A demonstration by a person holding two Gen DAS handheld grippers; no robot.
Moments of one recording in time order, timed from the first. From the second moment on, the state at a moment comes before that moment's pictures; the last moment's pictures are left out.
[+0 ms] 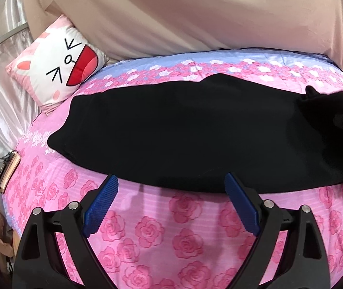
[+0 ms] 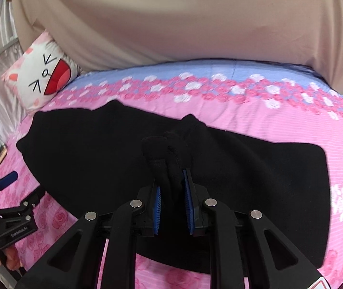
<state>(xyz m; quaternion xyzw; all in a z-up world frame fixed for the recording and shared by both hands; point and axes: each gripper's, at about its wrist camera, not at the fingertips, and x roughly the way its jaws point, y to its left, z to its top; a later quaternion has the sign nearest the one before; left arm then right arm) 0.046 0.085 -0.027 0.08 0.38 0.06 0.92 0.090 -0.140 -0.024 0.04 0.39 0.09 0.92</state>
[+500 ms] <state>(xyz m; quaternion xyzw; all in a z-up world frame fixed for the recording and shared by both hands) 0.036 0.123 -0.020 0.04 0.39 0.06 0.92 0.023 -0.202 0.015 0.04 0.34 0.02 0.94</state>
